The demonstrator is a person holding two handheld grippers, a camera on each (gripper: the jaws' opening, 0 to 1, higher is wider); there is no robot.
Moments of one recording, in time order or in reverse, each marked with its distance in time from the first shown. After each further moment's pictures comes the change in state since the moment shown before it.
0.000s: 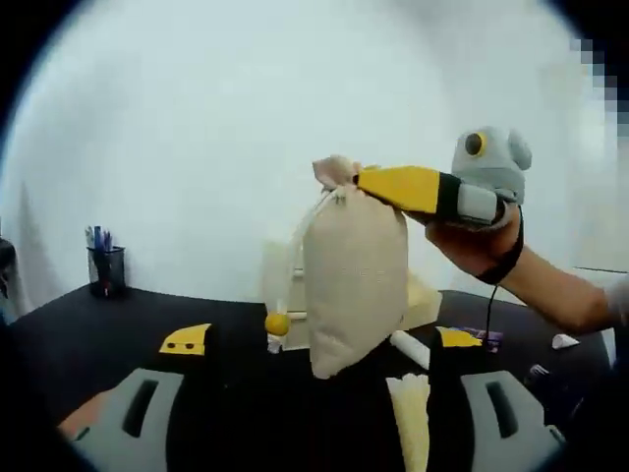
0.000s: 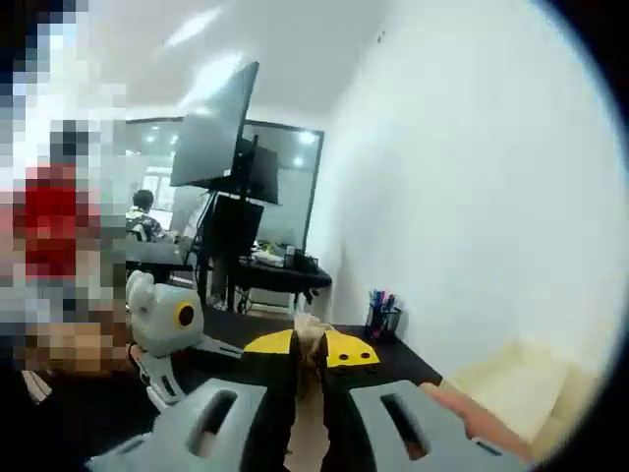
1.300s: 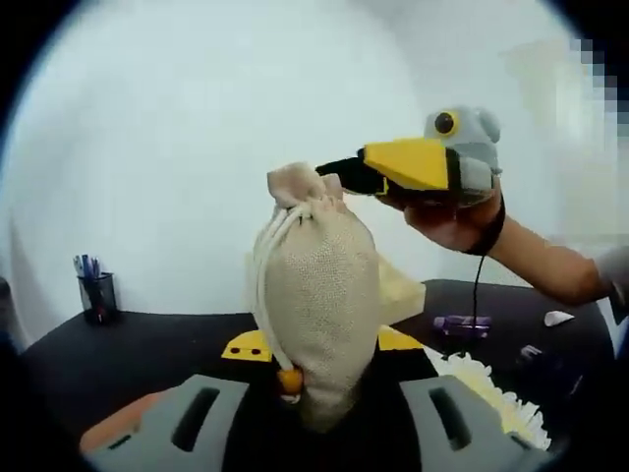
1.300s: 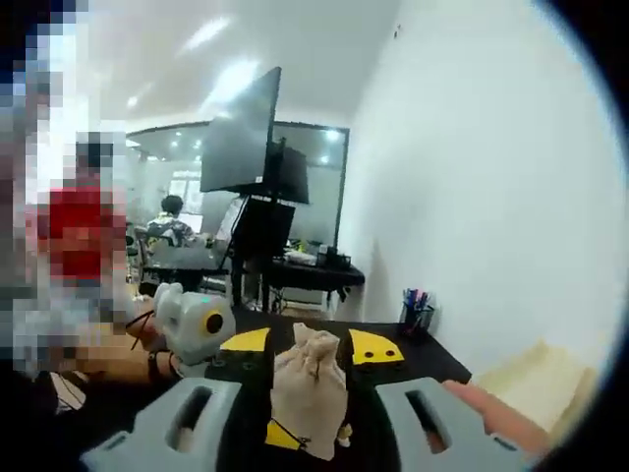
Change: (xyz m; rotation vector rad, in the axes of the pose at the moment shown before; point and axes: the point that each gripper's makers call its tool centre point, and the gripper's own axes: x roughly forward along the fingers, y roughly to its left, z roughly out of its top) left arm -0.005 -0.015 0.003 0.105 0.009 -0.038; right arm -0.013 0.027 0.002 0.071 0.070 0.142
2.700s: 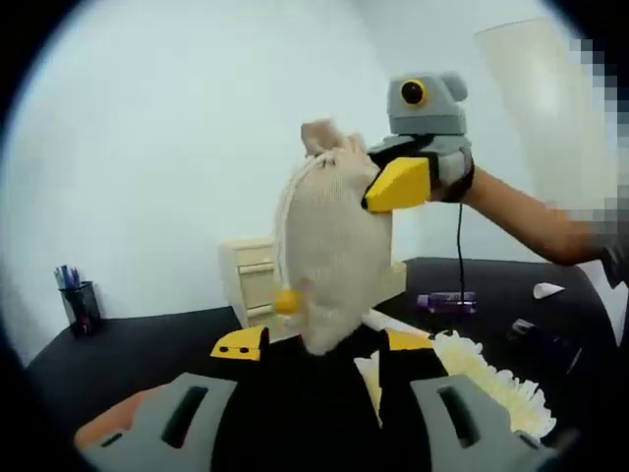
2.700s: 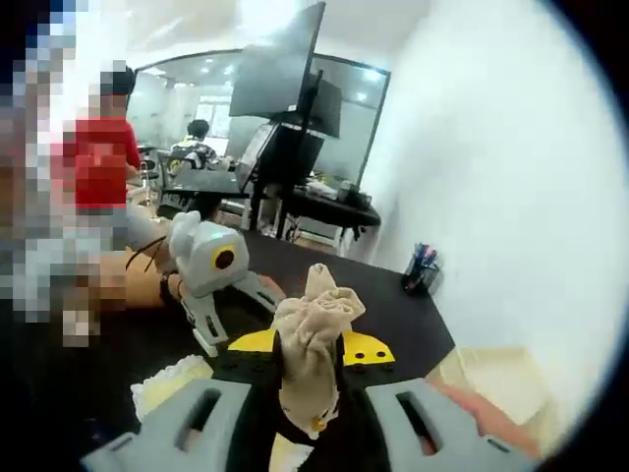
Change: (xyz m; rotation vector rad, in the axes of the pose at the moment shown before) left arm 0.007 -0.022 -0.018 0.079 0.064 -0.087; right arm -0.035 -0.013 -0.020 -0.154 0.271 0.028
